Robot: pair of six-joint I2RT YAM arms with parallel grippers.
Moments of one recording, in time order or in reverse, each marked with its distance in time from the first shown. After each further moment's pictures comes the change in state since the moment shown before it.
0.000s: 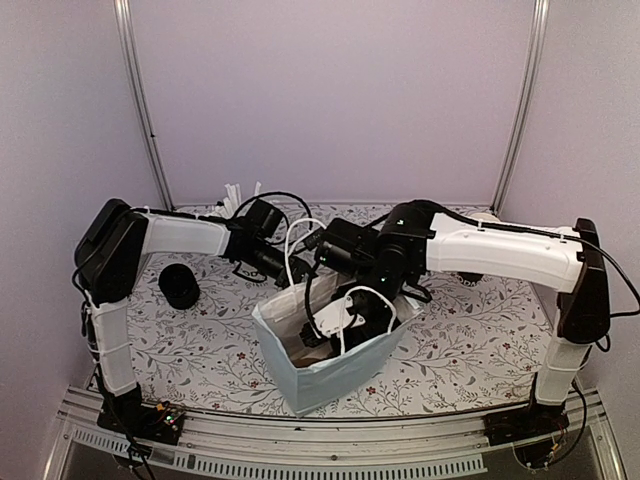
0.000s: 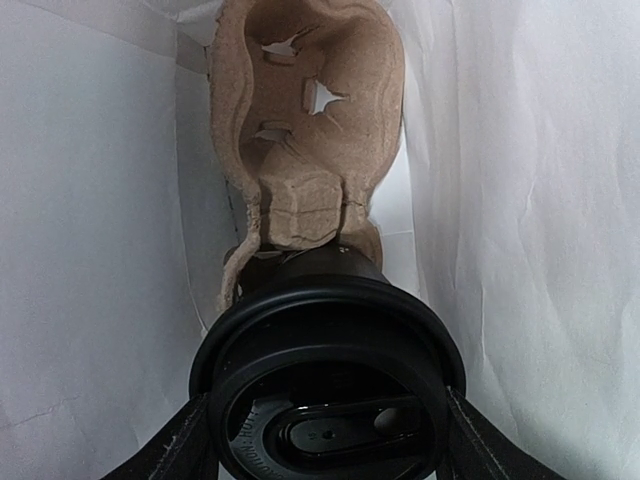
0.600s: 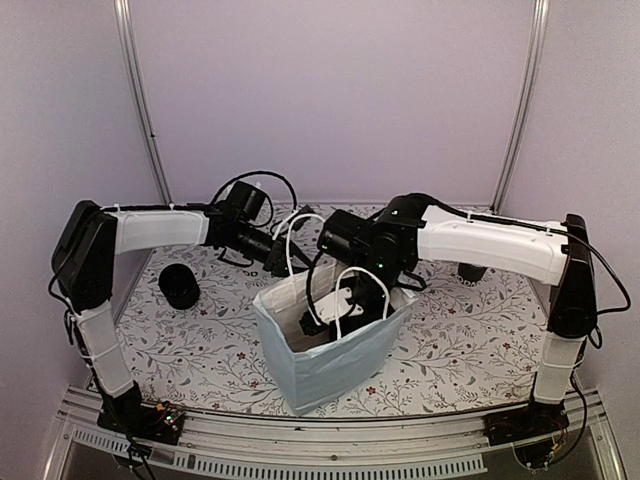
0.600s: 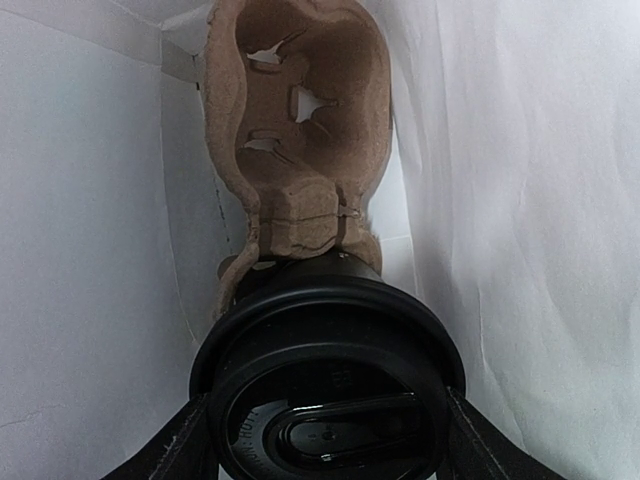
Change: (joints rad) left arm 0.044 -0.124 -0.013 -0.034 -0.068 0.007; right arm -0.068 0.062 0.038 -0.025 -0.102 -0.030
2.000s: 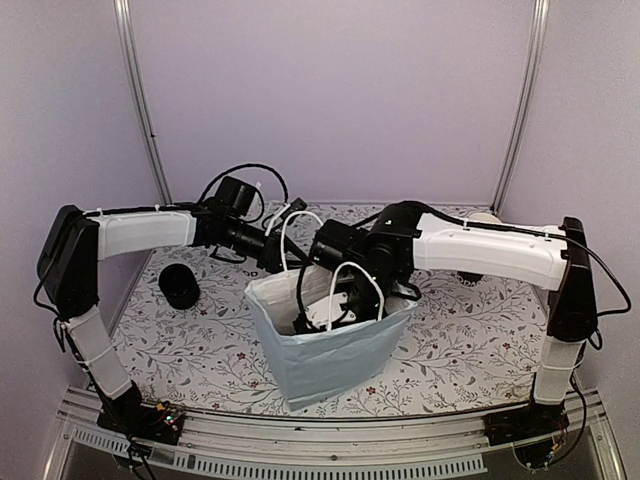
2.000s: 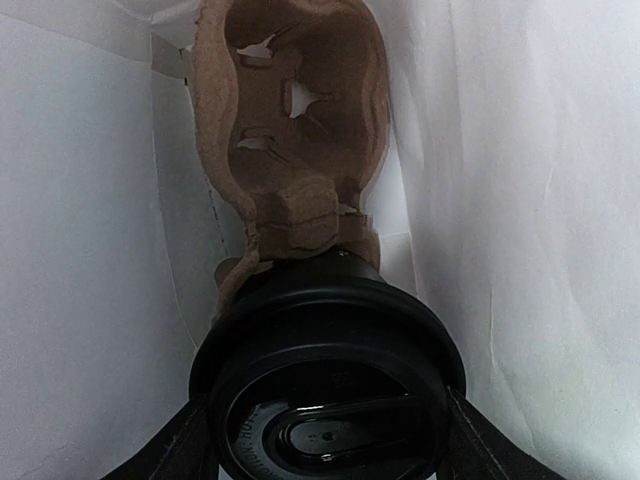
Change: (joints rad) left arm 0.011 -0.104 -0.059 0.040 -0.074 -0.003; right arm 0.050 0.007 -0.002 0.002 0.122 0.183
